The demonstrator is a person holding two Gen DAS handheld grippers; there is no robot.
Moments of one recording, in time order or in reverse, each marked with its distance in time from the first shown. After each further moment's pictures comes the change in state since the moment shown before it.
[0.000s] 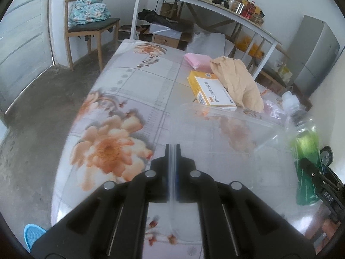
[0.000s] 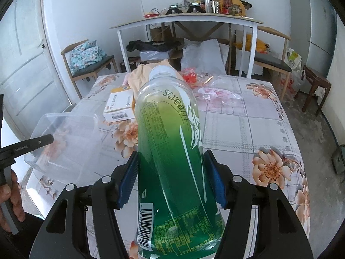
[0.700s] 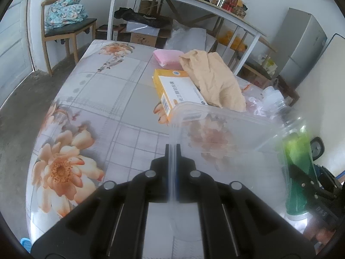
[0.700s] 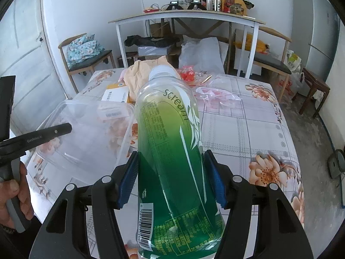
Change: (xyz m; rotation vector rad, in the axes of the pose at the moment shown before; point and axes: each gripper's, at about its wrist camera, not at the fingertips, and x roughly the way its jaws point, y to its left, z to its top) left arm 0.044 -0.047 0.015 0.064 0.016 -0.108; right arm 0.008 0.003 0.006 -0.023 0.030 -0.037
